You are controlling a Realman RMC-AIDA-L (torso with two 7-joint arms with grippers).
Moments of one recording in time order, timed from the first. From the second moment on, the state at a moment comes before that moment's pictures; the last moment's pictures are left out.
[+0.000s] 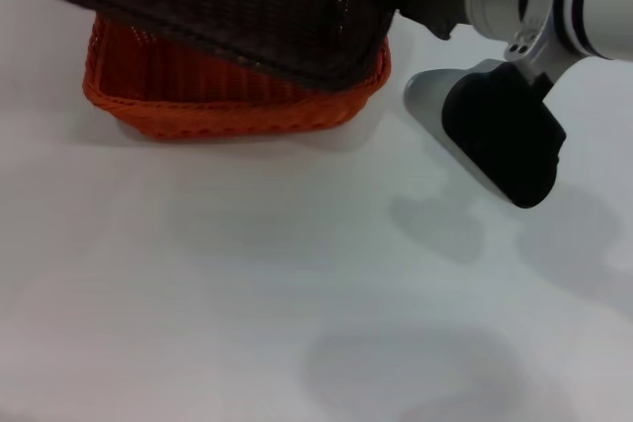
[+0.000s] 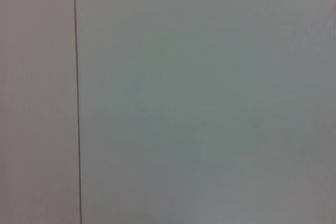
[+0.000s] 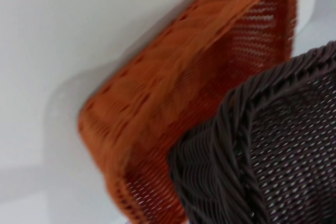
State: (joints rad) left arm -0.40 -2.07 1.22 0.19 -0.29 0.97 0.00; right arm 0.51 2.02 -1.92 -1.68 -2.85 -0.87 1.30
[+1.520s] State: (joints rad) left arm -0.40 -2.06 1.21 0.19 -0.29 0.97 -0.01; right arm 0.25 2.08 -1.94 -1.80 -2.61 -0.68 1.47
